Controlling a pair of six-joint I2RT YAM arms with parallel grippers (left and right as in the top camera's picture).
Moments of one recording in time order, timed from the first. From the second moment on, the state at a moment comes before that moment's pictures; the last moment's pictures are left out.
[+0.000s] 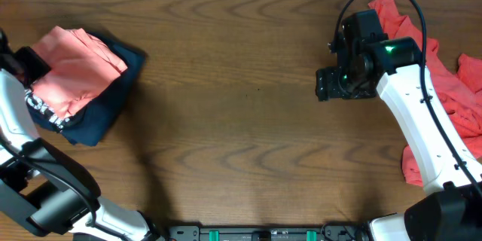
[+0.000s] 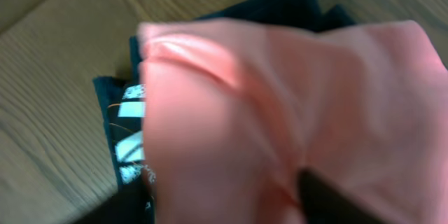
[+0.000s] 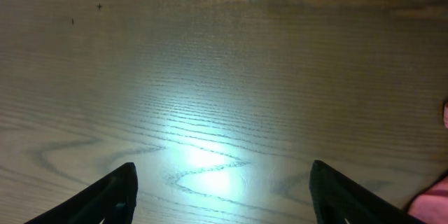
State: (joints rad) left arm 0.66 1.82 1.56 -0.71 0.03 -0.17; right arm 0.23 1.61 1.46 -1.19 -0.08 0.17
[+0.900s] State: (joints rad) left arm -0.01 1.70 1.56 -1.33 0.23 -0.20; right arm -0.10 1.61 1.46 -1.24 -0.19 0.22
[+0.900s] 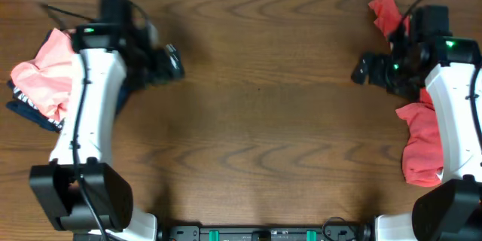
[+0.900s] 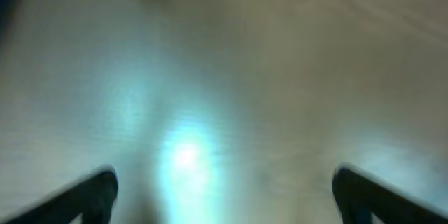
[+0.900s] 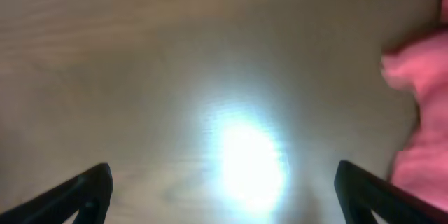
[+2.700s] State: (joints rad) left arm -0.22 0.44 1.02 -1.03 0.04 -0.25; right arm -0.05 0.28 0.71 -0.79 -0.09 0.11
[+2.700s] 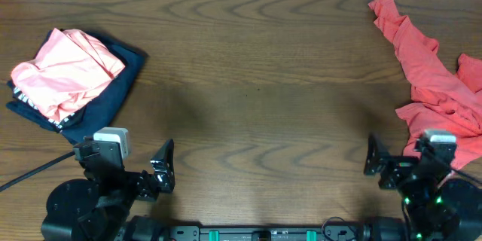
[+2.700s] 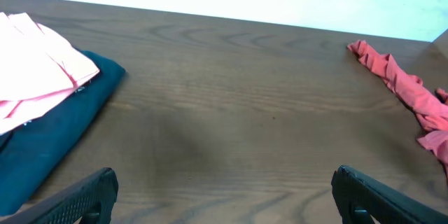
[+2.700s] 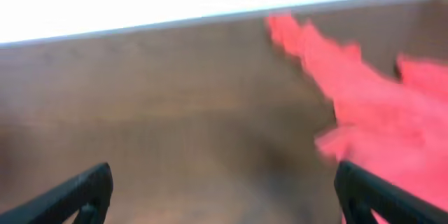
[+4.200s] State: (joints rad) left arm -0.22 0.44 1.02 -1.03 0.04 -0.25; right arm 0.03 0.02 0.01 -0.07 -0.06 -0.01
